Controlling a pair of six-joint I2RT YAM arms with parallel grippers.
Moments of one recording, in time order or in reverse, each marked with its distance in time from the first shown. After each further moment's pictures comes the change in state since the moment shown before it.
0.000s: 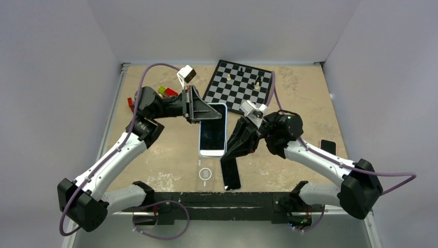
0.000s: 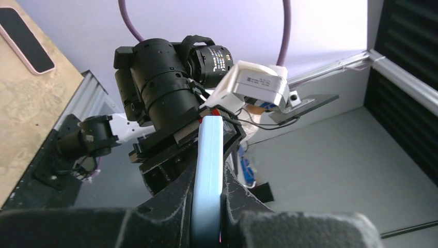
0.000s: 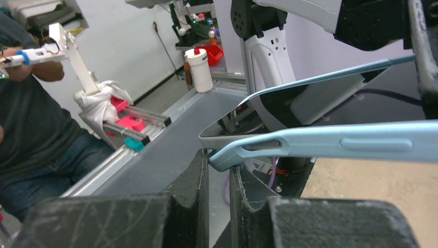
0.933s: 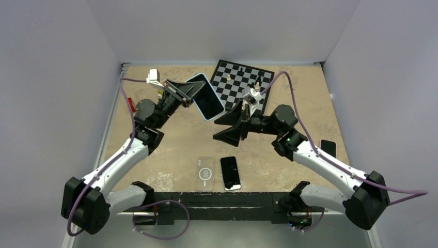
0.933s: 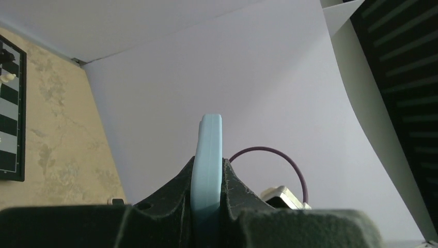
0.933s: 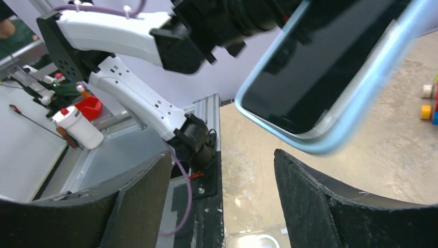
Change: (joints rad) left arm 0.087 -0.040 -0.223 0.206 -0.724 0.073; right arm -0.072 -0.119 0.022 -0.757 0.454 -0.469
